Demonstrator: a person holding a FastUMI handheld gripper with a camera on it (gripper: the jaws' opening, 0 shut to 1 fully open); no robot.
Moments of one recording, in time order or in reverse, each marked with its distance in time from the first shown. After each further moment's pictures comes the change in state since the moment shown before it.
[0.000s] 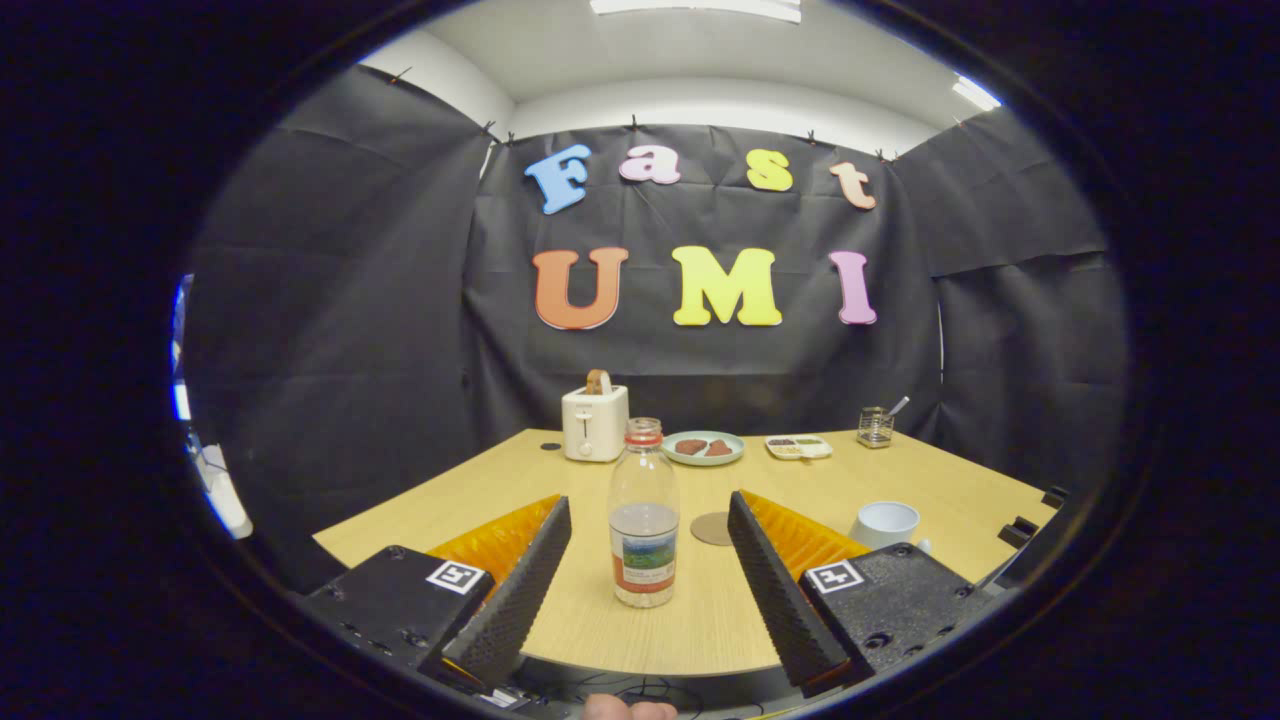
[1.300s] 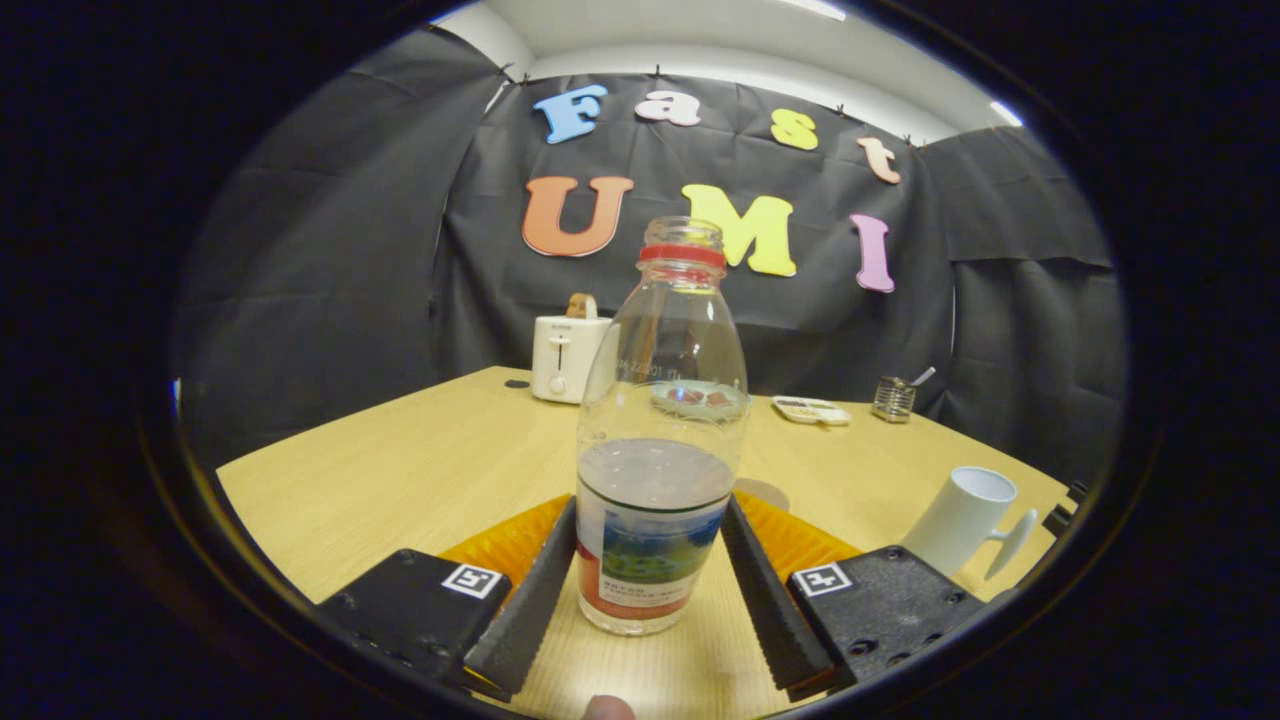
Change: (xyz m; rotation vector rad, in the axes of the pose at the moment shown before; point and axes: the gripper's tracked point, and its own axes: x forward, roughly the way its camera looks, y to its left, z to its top) arm 0.118 0.008 -0.081 -0.071 0.085 -0.042
